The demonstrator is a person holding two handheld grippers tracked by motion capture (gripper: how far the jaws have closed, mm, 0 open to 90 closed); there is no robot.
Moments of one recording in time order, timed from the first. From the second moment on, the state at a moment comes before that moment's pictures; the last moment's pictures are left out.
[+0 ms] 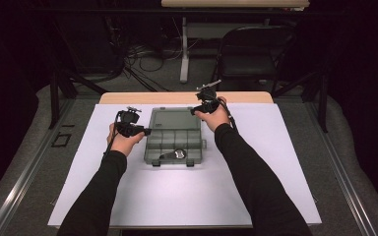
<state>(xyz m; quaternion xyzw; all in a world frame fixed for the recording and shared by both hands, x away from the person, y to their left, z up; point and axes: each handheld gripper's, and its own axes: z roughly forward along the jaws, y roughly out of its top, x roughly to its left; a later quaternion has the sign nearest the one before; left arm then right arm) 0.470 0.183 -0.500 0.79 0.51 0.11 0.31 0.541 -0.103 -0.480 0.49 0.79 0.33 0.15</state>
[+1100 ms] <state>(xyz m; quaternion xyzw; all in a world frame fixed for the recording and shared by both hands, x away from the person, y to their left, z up) 0.472 0.176 -0.522 0.80 0.52 0.10 0.28 0.539 -0.094 -0.517 0.51 0.79 0.32 0.12</state>
